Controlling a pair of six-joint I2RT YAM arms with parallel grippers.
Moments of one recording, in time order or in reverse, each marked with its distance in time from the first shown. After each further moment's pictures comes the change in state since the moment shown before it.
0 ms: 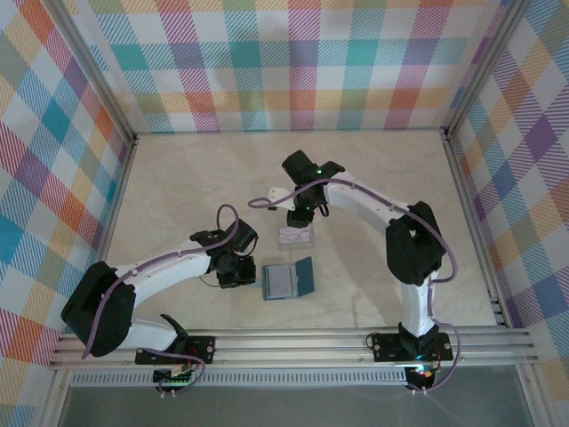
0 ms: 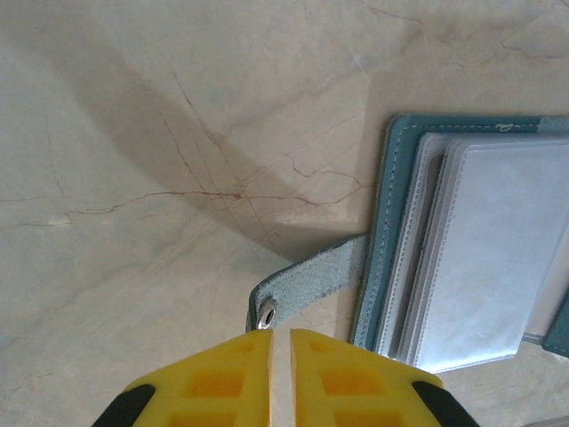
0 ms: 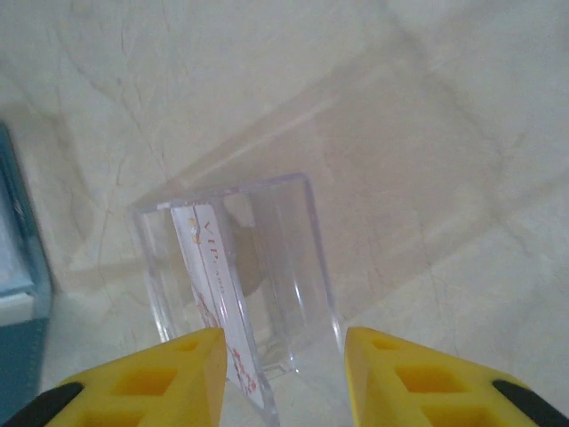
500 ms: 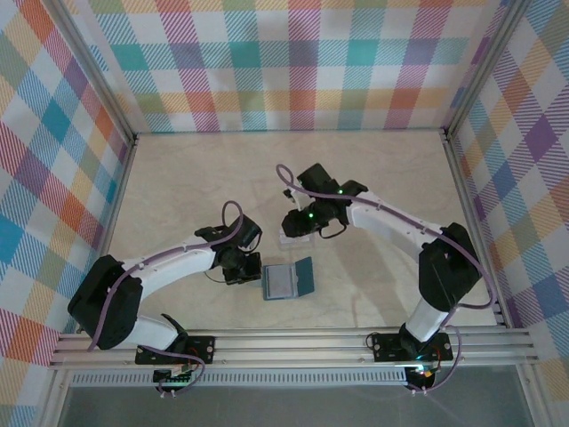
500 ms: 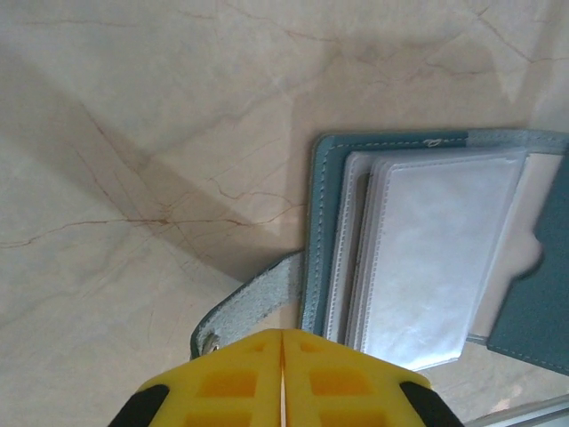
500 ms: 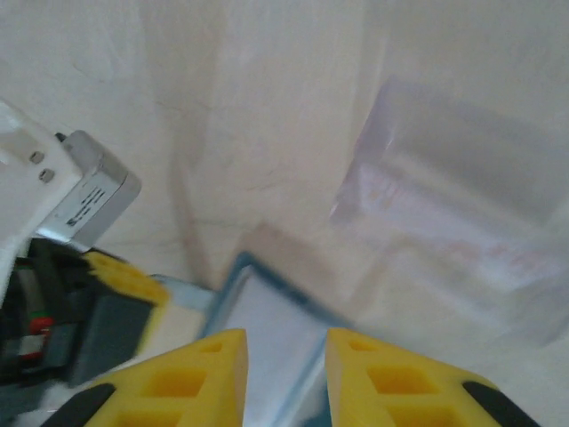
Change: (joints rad) left arm 0.000 0.050 0.044 0.039 0.052 0.003; right arm 0.027 -0.258 -0.344 0.195 -0.254 1.123
